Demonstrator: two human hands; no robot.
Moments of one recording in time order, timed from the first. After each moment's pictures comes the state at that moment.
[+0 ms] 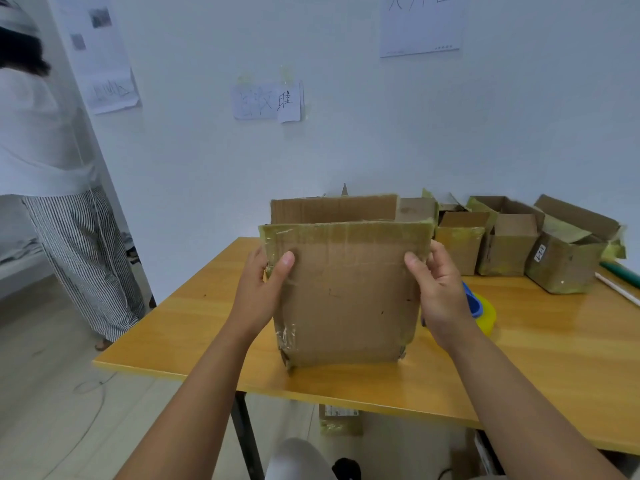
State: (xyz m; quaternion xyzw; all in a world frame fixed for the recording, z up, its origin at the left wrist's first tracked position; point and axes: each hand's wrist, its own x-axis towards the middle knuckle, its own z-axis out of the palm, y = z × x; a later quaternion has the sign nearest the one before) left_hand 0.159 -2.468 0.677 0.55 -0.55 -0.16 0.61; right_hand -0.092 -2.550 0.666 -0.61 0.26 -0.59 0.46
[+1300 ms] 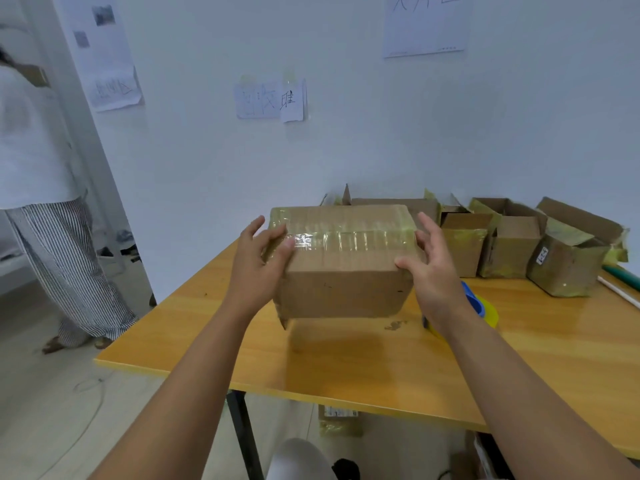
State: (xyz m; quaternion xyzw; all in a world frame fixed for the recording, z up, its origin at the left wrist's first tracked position) left_hand 0.174 -2.483 0.696 0.58 -0.56 -0.05 0.59; right_hand -0.083 -2.561 0.684 -0.63 0.33 -0.56 0.42
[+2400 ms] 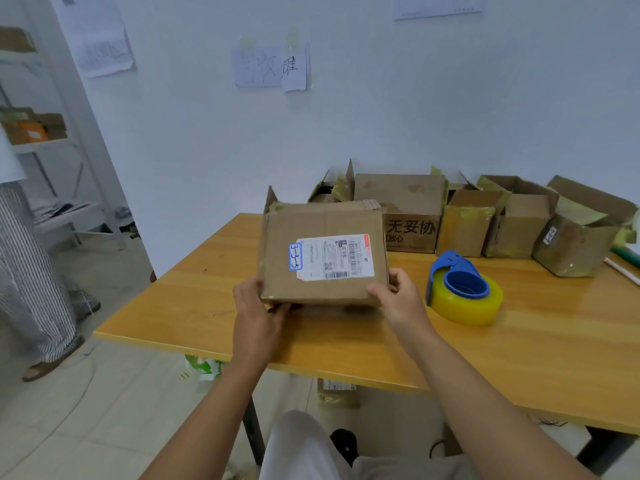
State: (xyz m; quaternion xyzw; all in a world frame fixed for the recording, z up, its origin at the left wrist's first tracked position) left_hand 0.181 -2.476 0.552 0.68 -0.50 0.02 0.54; right_hand -0.045 -2.551 0.601 -0.60 0.43 -0.47 0.48
